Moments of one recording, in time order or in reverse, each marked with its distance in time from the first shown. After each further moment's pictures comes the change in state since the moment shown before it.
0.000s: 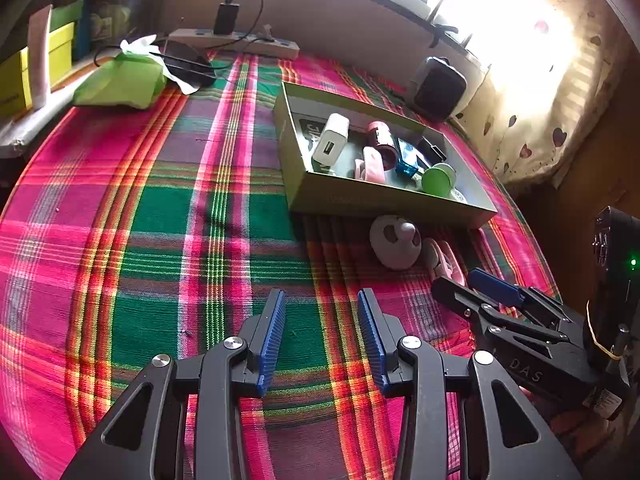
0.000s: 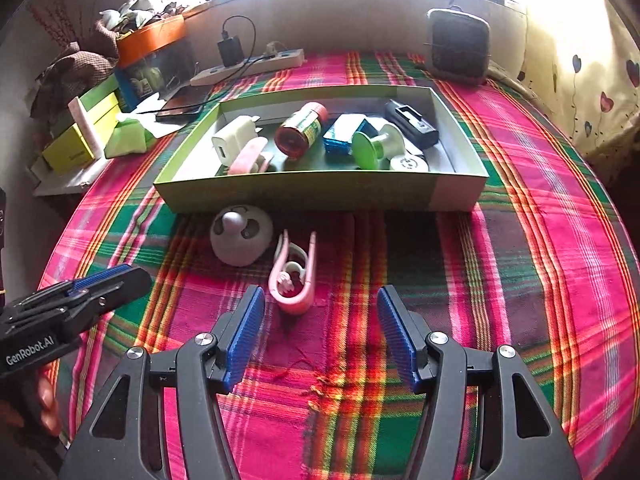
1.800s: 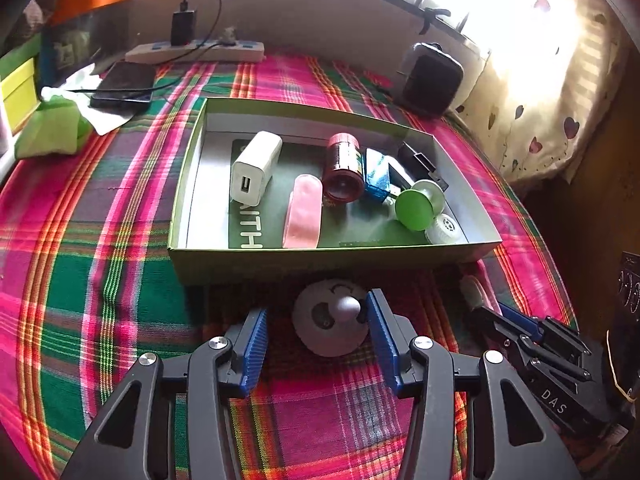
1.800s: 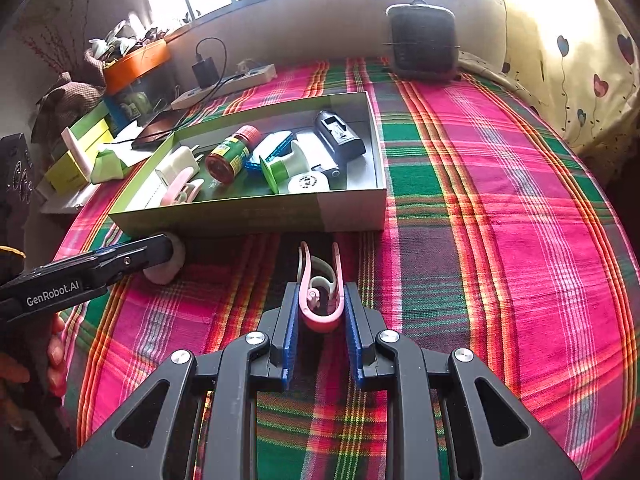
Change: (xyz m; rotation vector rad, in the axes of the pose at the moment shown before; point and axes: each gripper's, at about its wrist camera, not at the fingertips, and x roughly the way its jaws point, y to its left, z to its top) left arm 0.053 -0.059 0.038 0.040 0.005 0.051; right arm 0.001 -0.077 0.007 0.038 -0.036 0.054
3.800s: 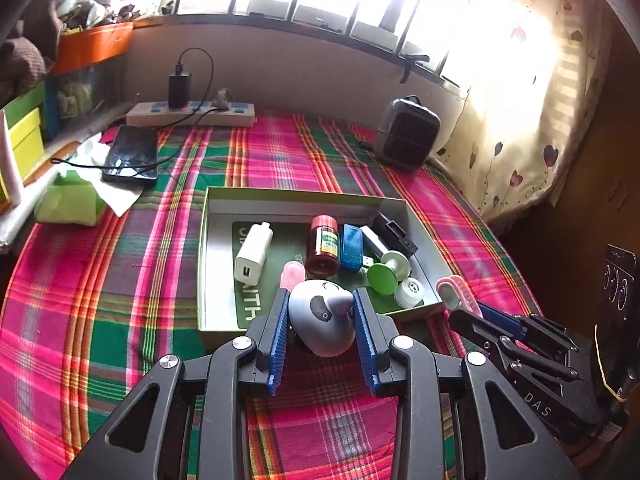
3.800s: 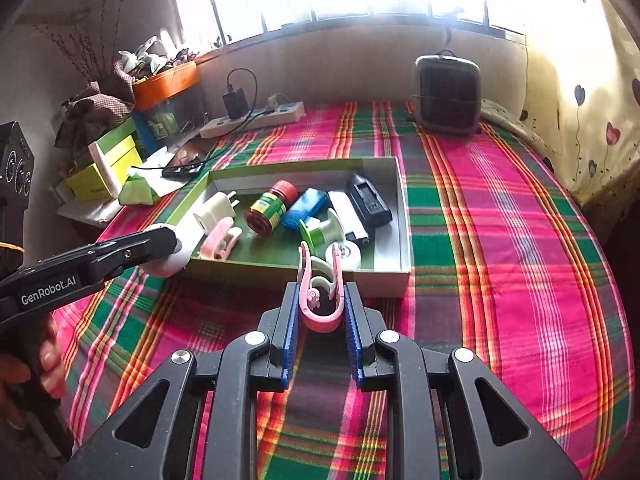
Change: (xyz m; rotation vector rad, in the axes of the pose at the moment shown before) left arm -0.049 -0.010 0.033 0.031 -0.141 -0.018; right arm -0.027 0.018 0.032 -0.079 -0.102 0.049
